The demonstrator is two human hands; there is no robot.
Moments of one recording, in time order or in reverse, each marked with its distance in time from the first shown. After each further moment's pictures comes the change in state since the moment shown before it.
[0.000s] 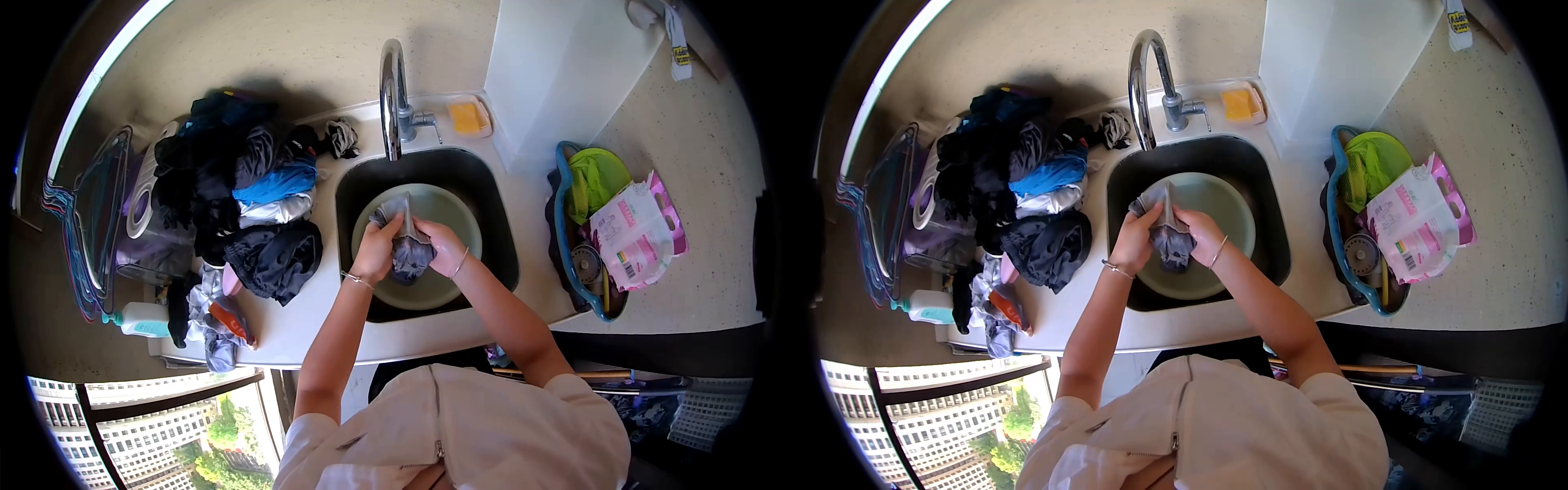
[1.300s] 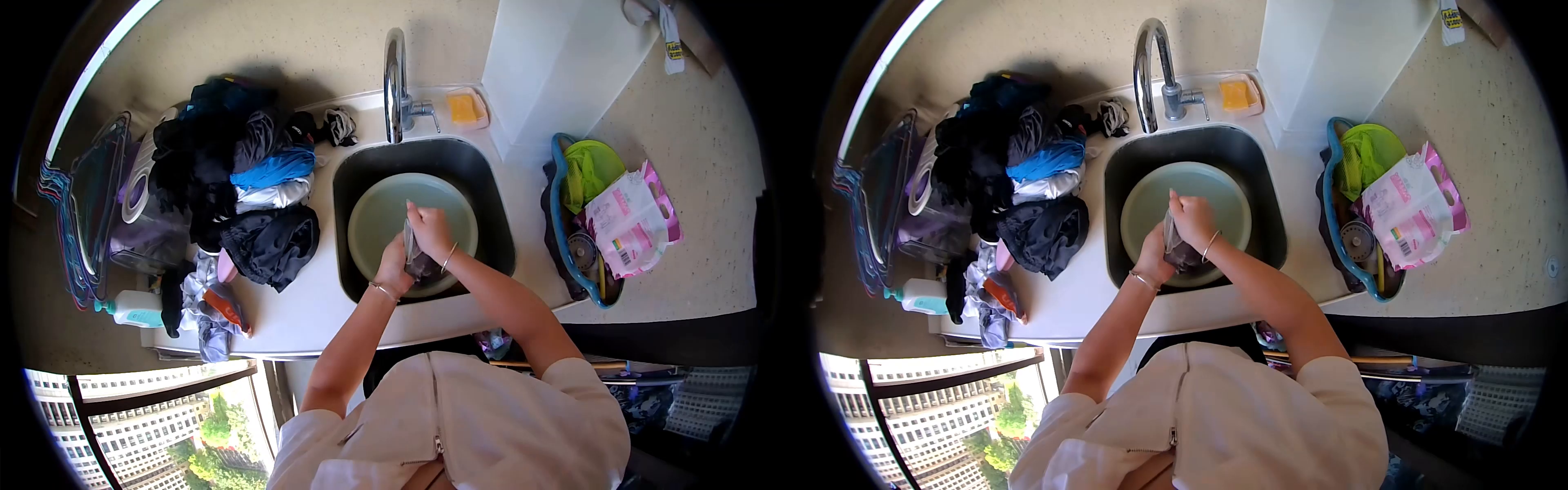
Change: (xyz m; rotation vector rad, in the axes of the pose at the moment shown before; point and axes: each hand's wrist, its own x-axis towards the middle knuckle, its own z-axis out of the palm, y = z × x) left_hand -0.024 -0.063 0.000 -0.303 0.101 -0.264; right_hand 0.019 0.024 -0.016 -1.282 0.402 -0.793
